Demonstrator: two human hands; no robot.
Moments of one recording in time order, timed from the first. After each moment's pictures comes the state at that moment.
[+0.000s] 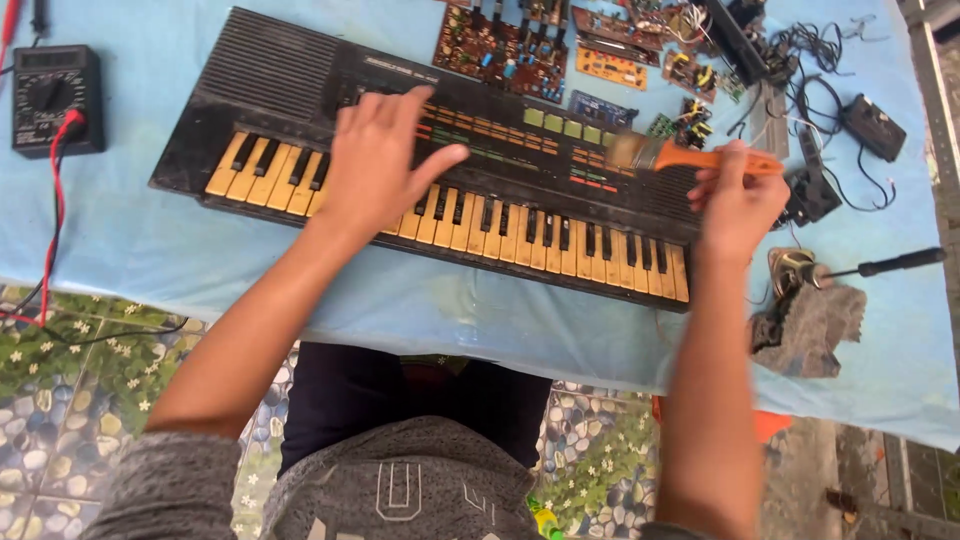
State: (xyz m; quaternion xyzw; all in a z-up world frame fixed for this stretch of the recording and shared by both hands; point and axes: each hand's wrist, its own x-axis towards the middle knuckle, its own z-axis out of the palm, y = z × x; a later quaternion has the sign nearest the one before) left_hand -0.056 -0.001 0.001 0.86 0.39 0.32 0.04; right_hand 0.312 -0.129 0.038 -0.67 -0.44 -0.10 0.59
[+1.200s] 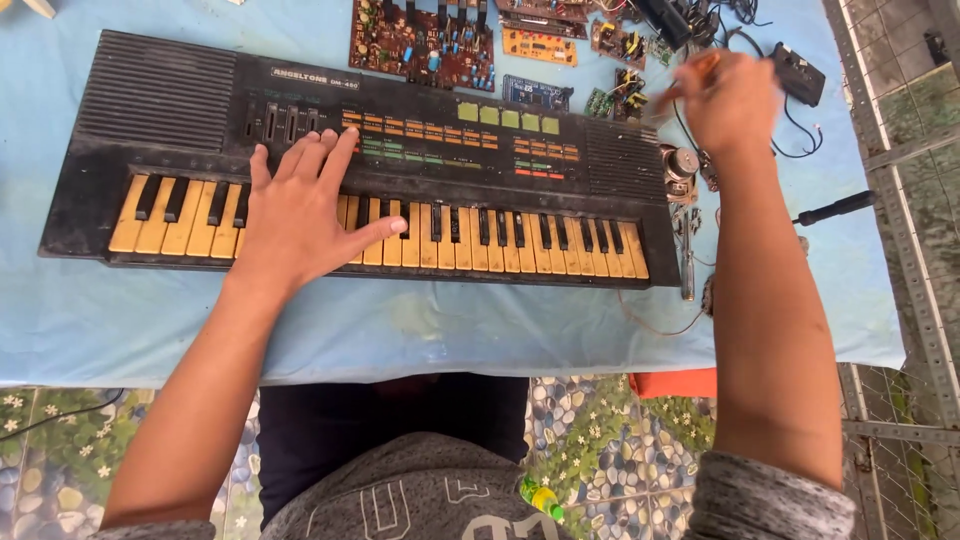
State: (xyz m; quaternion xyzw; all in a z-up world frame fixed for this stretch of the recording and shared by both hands) left_hand -0.079 0.000 -0.020 0.90 0.38 0.19 0.08; right_hand 0.414 -0.080 0.086 -0.76 -0.58 0.10 0.27
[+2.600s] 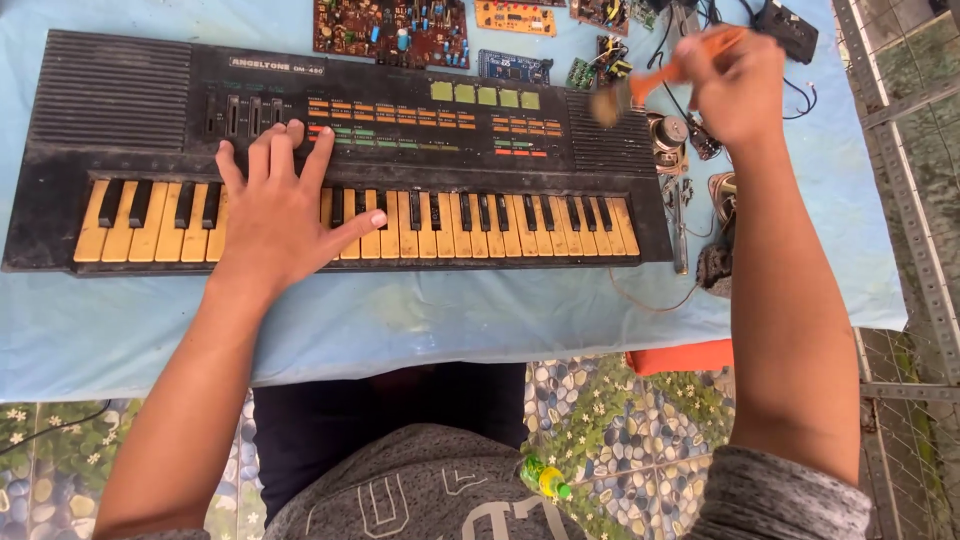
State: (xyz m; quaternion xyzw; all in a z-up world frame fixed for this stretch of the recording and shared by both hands) left_hand -0.074 -0.001 -0.036 0.91 0.37 0.18 -0.01; right_hand 0.439 -0.117 0.073 -0.64 -0.69 -0.13 0.32
